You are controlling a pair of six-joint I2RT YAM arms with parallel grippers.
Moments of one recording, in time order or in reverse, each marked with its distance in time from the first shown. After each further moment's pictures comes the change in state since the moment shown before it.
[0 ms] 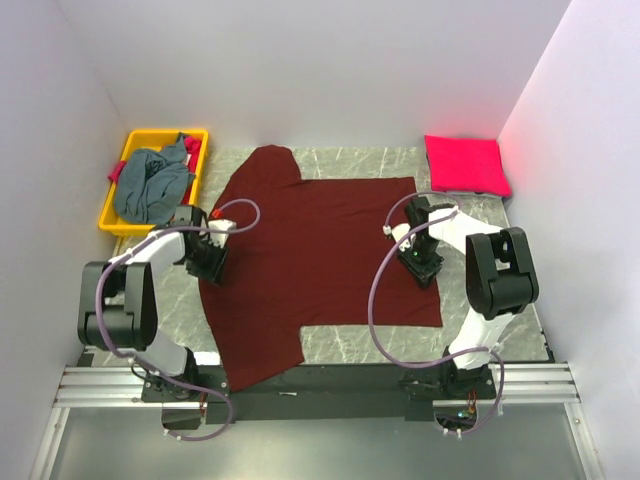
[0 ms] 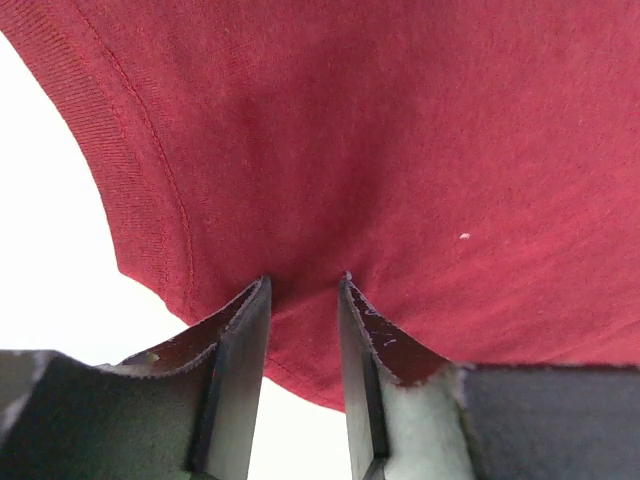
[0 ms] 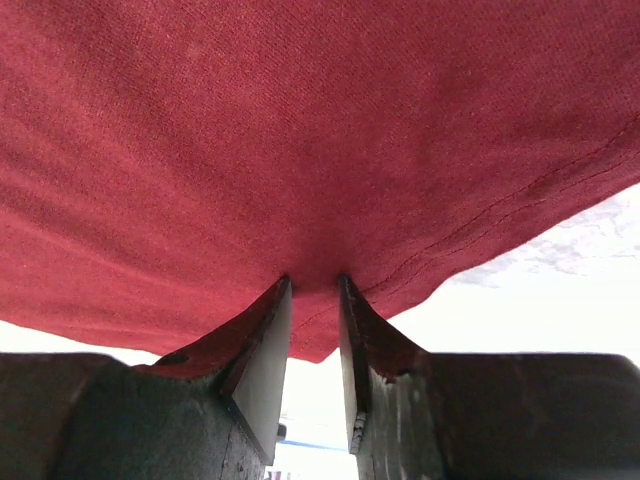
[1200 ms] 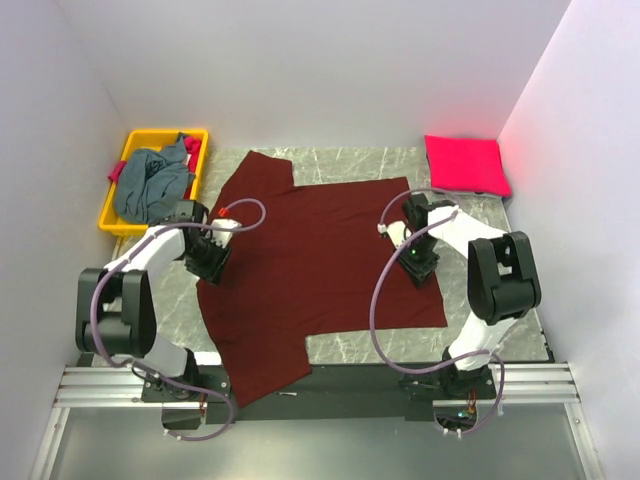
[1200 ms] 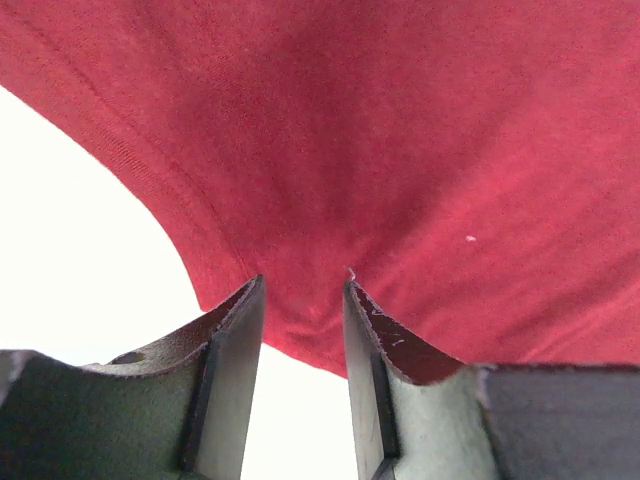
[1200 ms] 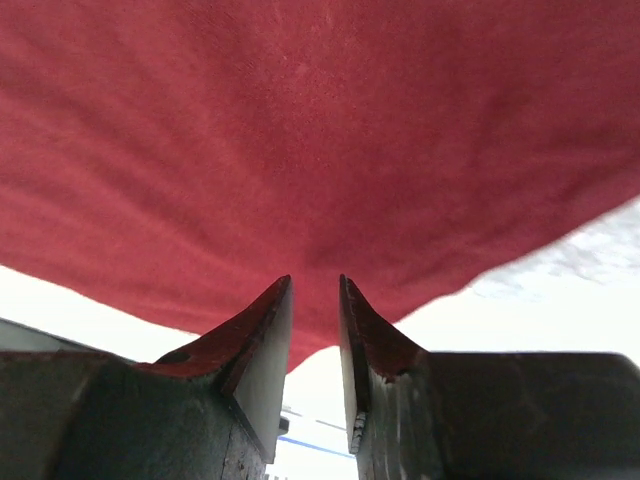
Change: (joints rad) left arm -0.030 -0.068 0.051 -0.147 -0.005 0.103; right arm 0.031 -0.045 0.035 -0.067 -0.077 -0.041
